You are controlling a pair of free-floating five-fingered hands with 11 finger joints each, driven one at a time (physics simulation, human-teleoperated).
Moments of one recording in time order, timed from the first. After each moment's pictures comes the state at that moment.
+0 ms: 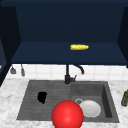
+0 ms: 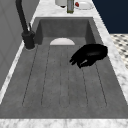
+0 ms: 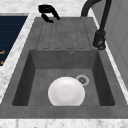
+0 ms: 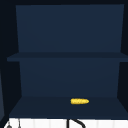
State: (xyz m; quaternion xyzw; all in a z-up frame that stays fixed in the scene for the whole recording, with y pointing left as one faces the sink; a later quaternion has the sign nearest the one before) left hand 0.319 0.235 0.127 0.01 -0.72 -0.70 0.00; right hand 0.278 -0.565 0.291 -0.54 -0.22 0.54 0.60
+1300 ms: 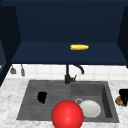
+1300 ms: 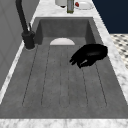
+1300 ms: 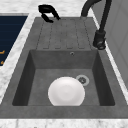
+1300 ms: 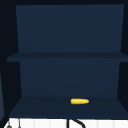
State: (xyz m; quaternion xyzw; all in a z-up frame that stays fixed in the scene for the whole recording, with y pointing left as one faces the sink) left hand 0.319 0.235 0.127 0.01 -0.72 -0.70 0.00; right hand 0.204 -0.405 0.349 -0.50 -0.21 0.56 0.62
